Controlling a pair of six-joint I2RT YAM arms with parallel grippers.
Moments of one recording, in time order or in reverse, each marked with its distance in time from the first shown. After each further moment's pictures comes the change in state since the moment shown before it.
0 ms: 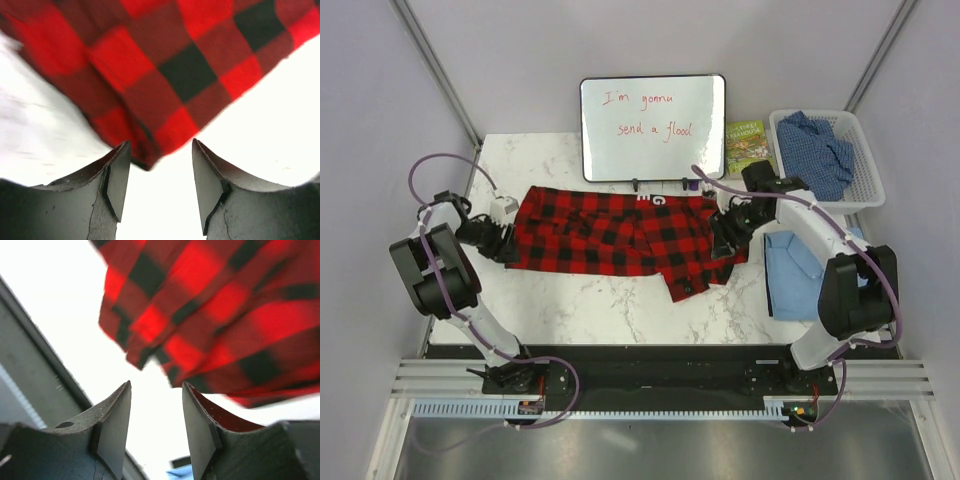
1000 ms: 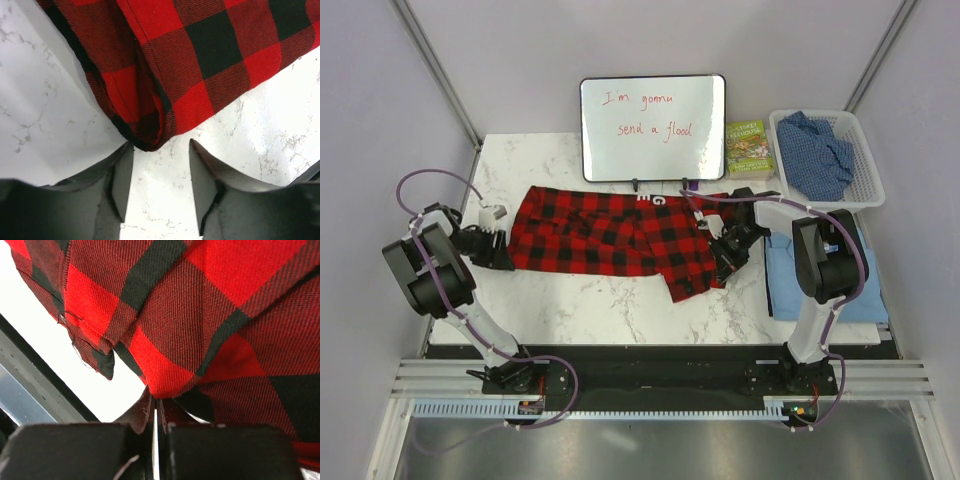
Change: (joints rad) left arm 0.097 0.032 -0.063 0.010 -0.002 -0.124; right arm 0.021 0.274 -0.136 0.026 0.044 0.007
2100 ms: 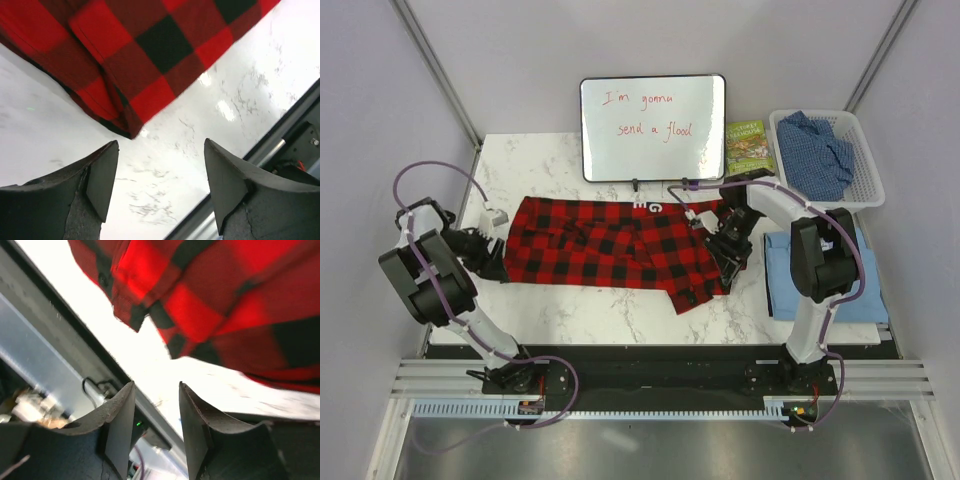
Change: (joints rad) left arm 0.019 -0.055 0.061 -0.322 -0.076 0.312; right arm 0.066 0.021 0.229 -0.425 0.099 -0.135
